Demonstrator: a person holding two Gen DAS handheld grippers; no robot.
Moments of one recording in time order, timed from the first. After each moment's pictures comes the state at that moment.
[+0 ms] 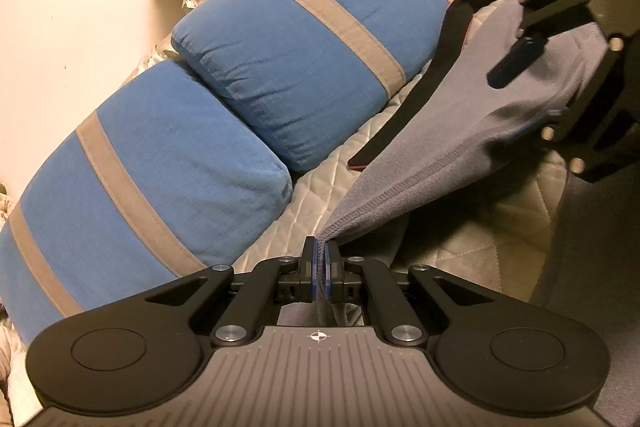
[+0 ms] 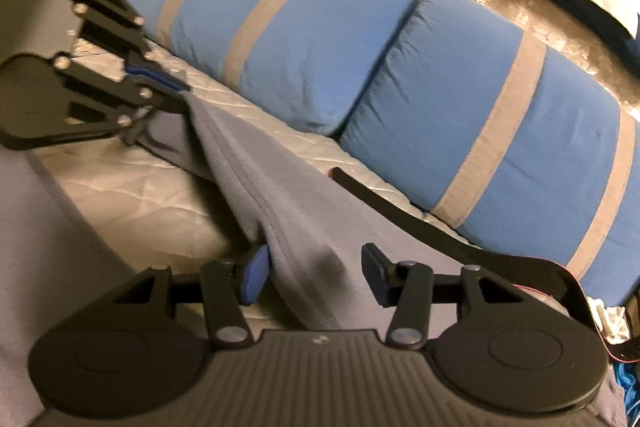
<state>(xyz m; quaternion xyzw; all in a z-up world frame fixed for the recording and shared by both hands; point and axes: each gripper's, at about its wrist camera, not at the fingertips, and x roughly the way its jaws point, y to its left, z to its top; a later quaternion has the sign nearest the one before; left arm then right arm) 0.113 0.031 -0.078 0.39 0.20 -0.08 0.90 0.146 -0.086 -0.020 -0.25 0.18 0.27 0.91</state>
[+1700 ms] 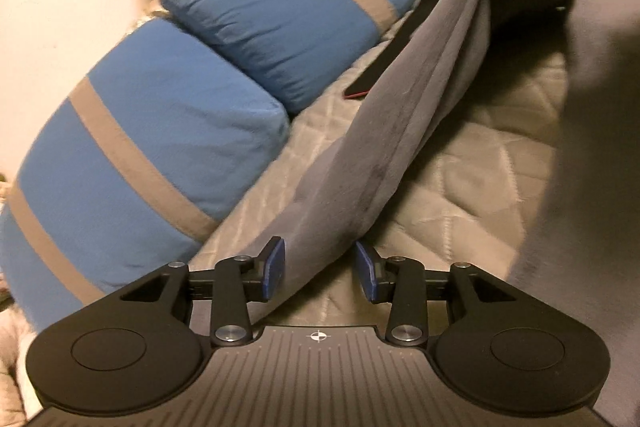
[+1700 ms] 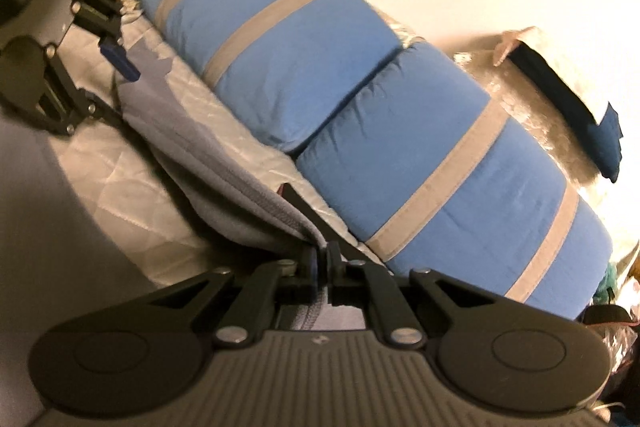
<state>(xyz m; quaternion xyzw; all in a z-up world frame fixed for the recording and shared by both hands) 0.110 0.052 -0.108 0.42 0.24 -0.05 0.87 0.116 -0.098 -0.010 -0.35 0.09 0.22 0.91</state>
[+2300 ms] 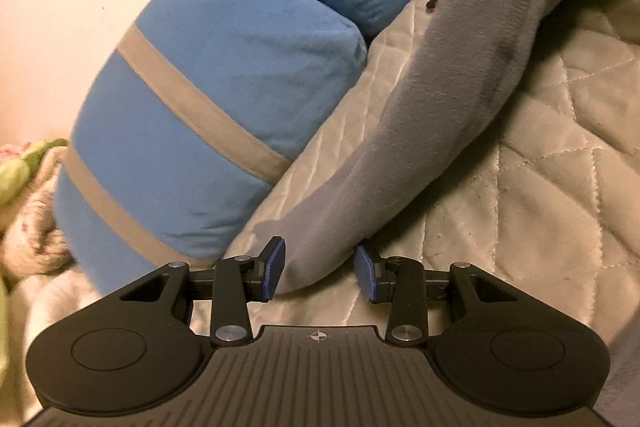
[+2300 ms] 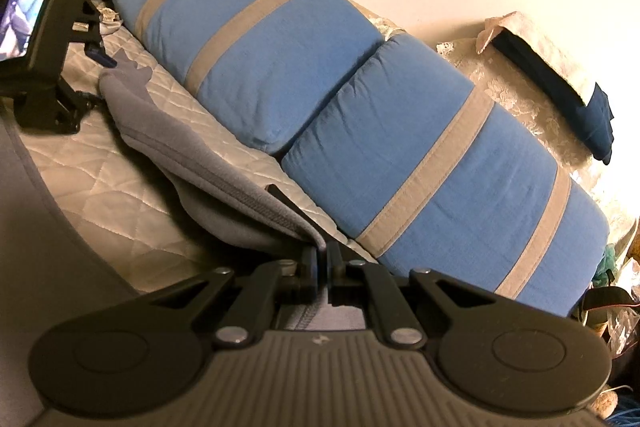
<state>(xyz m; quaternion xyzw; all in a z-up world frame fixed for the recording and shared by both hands) 0.148 0.072 -0.128 0.45 0.28 0.08 0.84 0.121 -0.104 -0.006 -0.33 0.10 0.21 0.92</state>
